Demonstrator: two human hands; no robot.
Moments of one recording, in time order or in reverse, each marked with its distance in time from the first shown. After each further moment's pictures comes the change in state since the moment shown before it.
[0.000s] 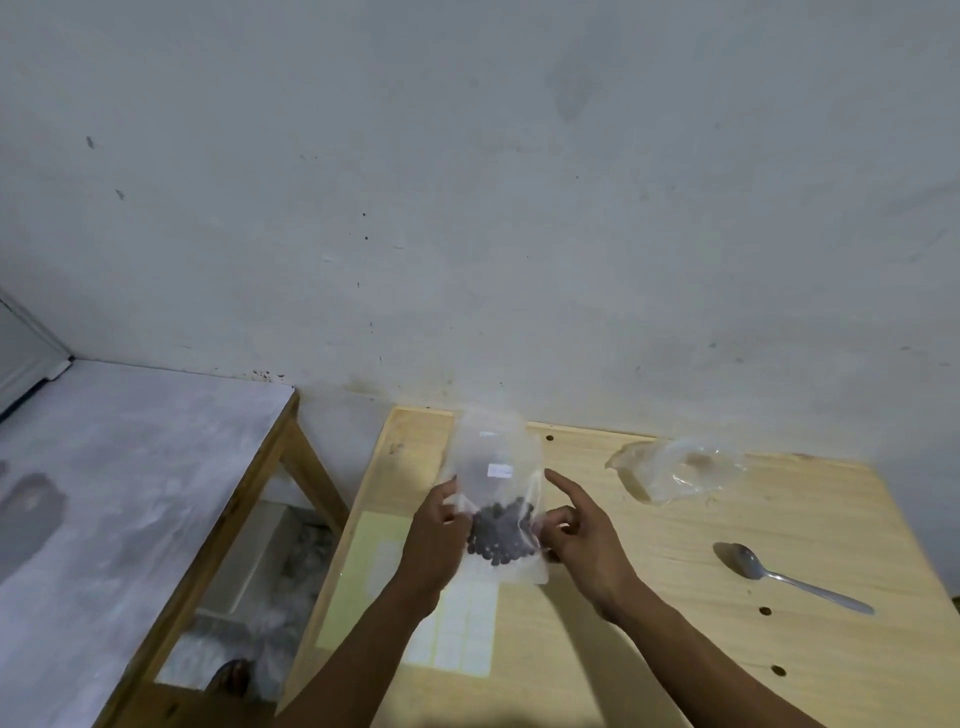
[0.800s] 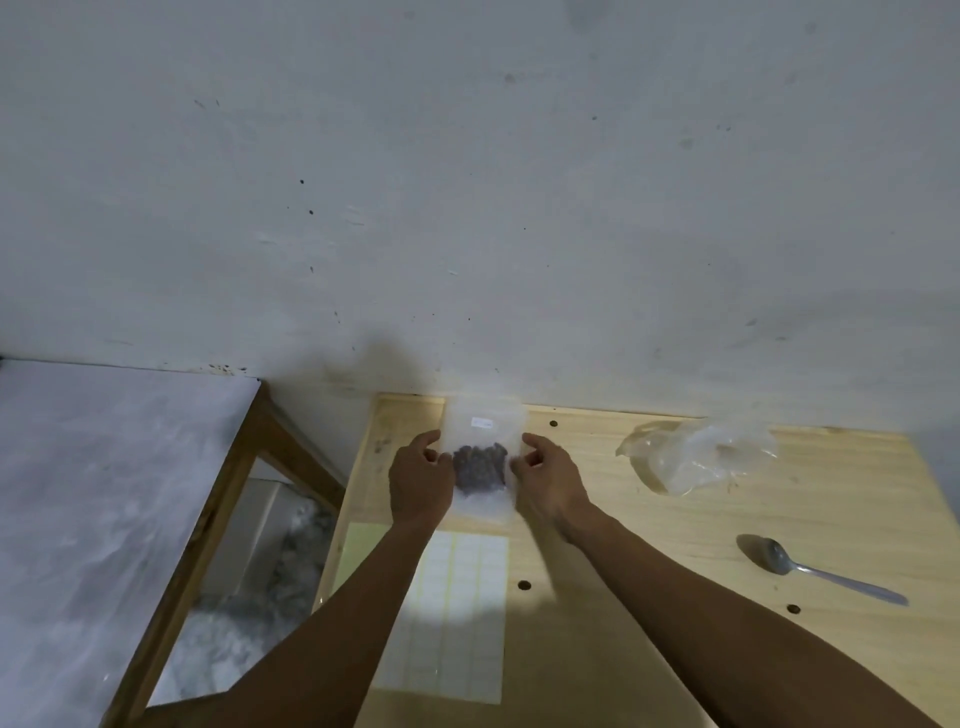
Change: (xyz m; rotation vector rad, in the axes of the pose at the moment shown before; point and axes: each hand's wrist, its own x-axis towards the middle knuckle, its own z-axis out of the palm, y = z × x) left_hand 0.117 -0.006 0.001 0.449 0.258 -0.028; right_hand 0.115 0.000 0.035 -0.266 0.080 0.237
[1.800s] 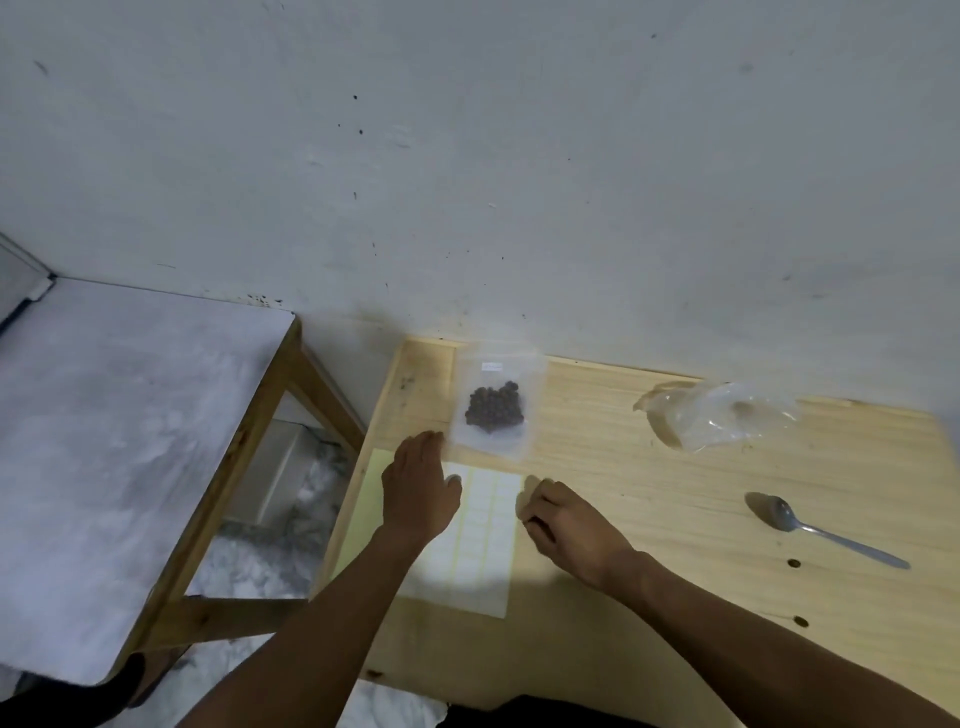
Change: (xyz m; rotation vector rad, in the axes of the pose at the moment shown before) left_hand -0.058 -0.073 -0.018 0.560 -0.144 0.207; right_hand -0.070 0.092 0.001 -0.703 -0.226 -0.866
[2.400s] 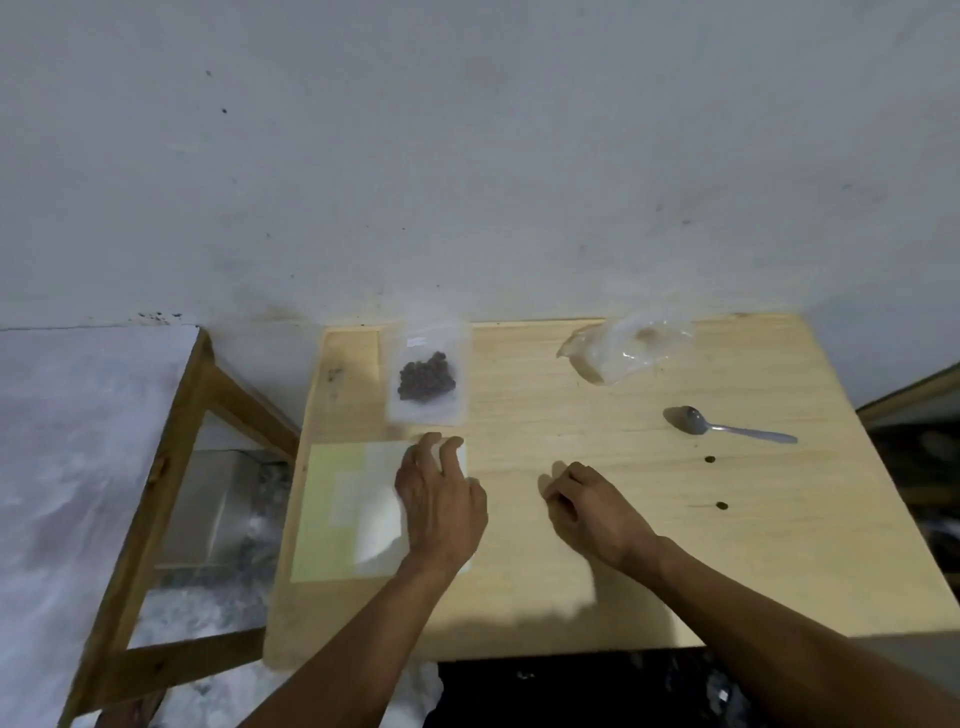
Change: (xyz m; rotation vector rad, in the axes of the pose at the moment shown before) left_hand -0.066 0.059 0.045 0.004 0.163 0.258; right_hand -0.091 -0.003 -0.014 0.047 0.121 0.408
